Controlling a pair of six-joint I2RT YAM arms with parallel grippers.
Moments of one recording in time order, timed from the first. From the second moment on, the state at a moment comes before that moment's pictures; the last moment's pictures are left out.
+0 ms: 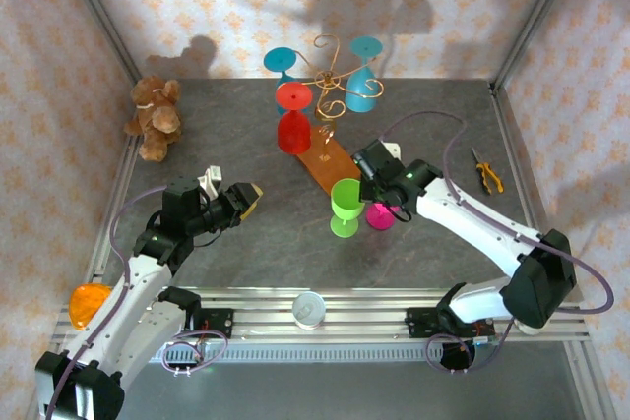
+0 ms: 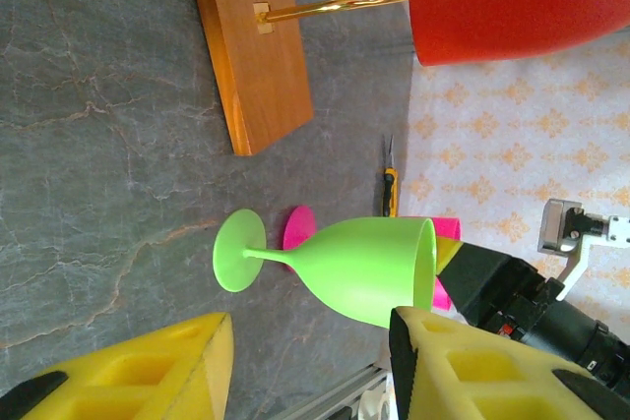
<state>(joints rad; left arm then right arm) -0.21 0.75 0.53 -0.28 0.52 -1.12 0.71 1.36 1.14 -0.86 0.32 0.68</state>
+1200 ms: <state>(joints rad) -0.21 0.78 0.54 -0.25 0.52 -1.12 0.71 1.38 1.30 -0.93 0.32 0.67</state>
